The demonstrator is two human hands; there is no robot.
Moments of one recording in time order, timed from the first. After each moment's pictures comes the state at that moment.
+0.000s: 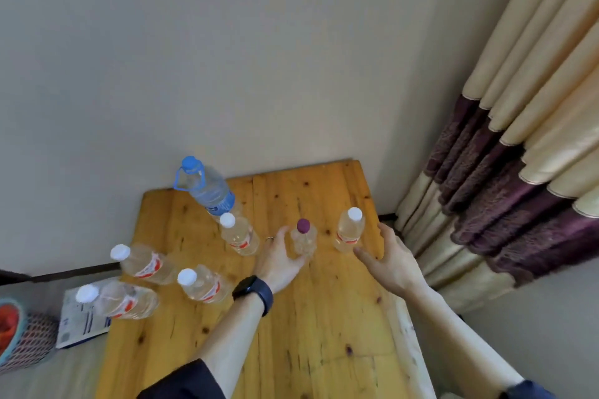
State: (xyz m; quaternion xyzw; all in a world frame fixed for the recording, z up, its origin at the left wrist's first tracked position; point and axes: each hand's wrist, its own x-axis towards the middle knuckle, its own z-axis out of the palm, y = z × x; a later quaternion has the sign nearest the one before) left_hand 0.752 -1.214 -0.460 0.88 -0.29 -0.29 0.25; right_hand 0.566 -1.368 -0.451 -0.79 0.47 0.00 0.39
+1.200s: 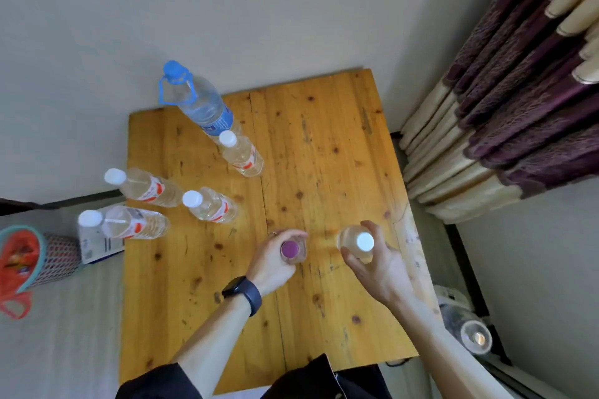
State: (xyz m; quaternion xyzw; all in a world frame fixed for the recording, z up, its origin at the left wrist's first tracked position) left_hand 0.704 -1.089 -0.529 0.81 -0.28 -0.44 0.29; right_hand 0.516 -1.231 -0.513 -0.77 0.48 0.01 0.43
